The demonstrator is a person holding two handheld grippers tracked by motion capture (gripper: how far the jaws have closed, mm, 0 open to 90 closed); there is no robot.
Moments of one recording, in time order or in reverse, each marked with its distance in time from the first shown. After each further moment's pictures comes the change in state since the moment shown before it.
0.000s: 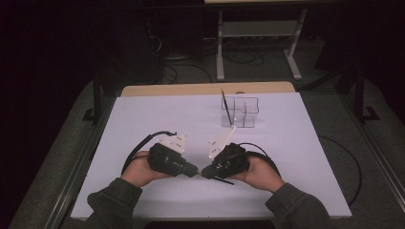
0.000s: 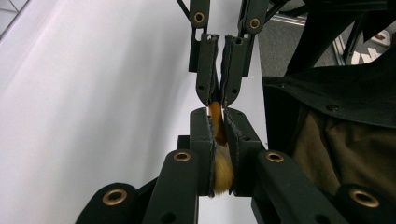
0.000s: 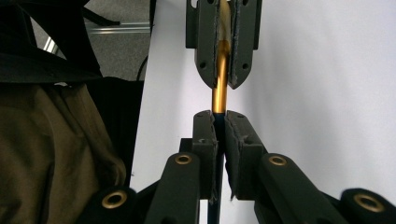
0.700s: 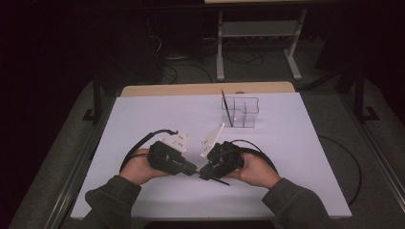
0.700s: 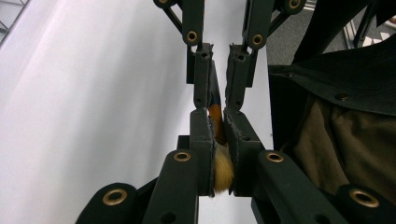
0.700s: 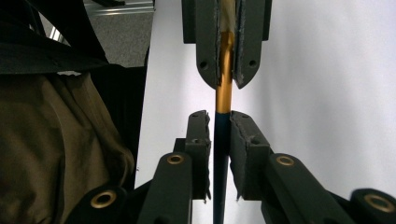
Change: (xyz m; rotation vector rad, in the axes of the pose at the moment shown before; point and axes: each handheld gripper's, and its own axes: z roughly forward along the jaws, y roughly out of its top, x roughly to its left) left arm 0.000 0.007 -0.003 0.059 0.024 0.012; right arm -0.007 0.014 0.010 0.098 0.043 0.030
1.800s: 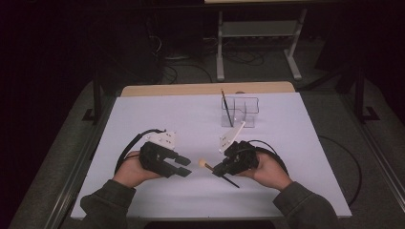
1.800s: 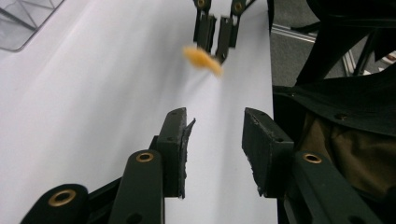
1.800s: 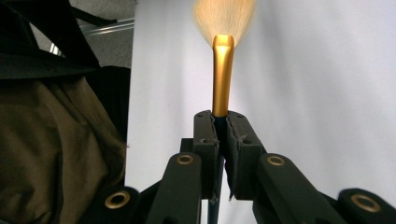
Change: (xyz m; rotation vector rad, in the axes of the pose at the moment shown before) left arm 0.001 -0.026 -0.012 -0.122 0.033 -0.085; right arm -0.010 -0.044 -0.015 -0.062 -0.028 0.109
